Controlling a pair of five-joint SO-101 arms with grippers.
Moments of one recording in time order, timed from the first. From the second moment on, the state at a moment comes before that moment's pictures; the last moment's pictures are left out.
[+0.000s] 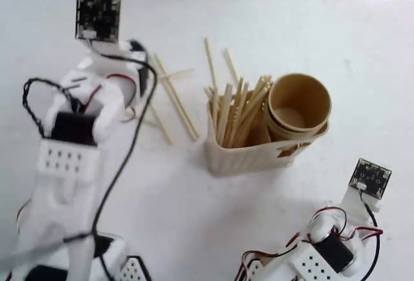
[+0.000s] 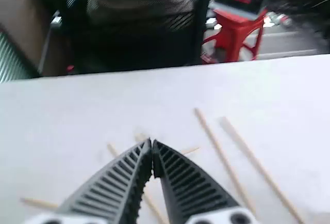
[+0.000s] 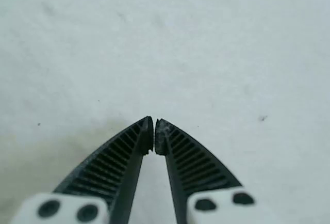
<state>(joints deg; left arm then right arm) 1.1 -30.9 24.4 46.5 3.6 46.9 -102.8 96.4 68.0 24.0</state>
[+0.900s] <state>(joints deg) -4.2 66.1 -72.1 78.4 -53.8 46.9 -102.8 96.4 68.0 24.0</state>
